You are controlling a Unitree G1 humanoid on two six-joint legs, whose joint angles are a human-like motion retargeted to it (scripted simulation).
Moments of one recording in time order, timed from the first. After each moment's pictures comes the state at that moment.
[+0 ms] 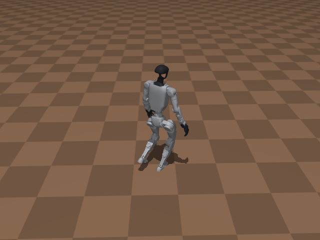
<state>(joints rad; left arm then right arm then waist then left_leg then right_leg) -0.05 0.18 -0.28 1.22 -0.36 -0.19 -0.02 0.00 -0.41 0.27 1.24 0.17 -0.13 -0.04 0.05 0.22 -0.07 -0.53 0.30 0.01 1.63 -0.67 0.08 -0.49 0.25 -0.14 0.87 -0.53 0.03</state>
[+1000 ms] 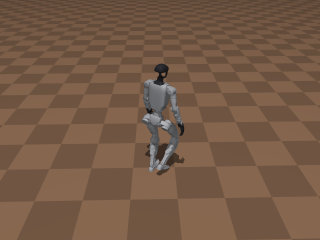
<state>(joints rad) -0.09 0.20 -0.19 1.23 -0.32 -0.19 0.07 0.05 -0.33 0.30 1.19 0.05 -0.13 -0.01 -0.15 -0.04 -0.14 -0.43 -0.27 0.11 0.78 -0.74 0.14 -0.69 -0.25 -0.06 1.45 -0.53 0.13</state>
